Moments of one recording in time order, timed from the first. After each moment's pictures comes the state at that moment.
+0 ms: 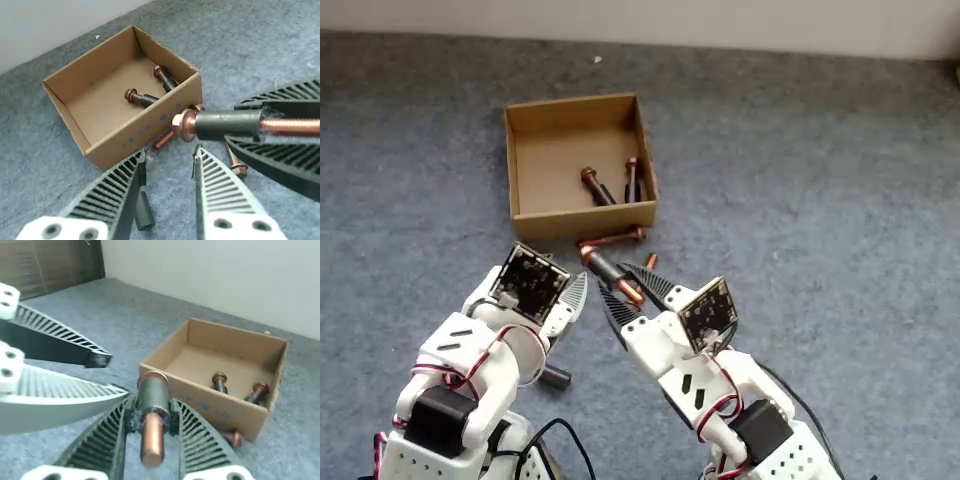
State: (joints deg) left arm 13.7 -90.8 67.8 64.0 -9.2; right arm -42.6 -99.1 89.3 27.3 0.9
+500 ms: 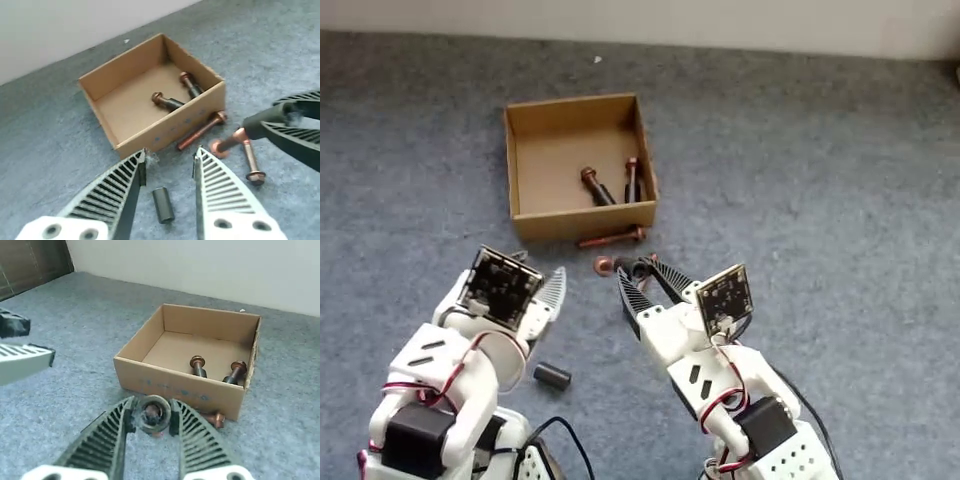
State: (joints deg) left arm 8.0 -91.8 60.2 70.5 -9.3; right arm -38.2 -99.1 89.3 29.1 -3.0
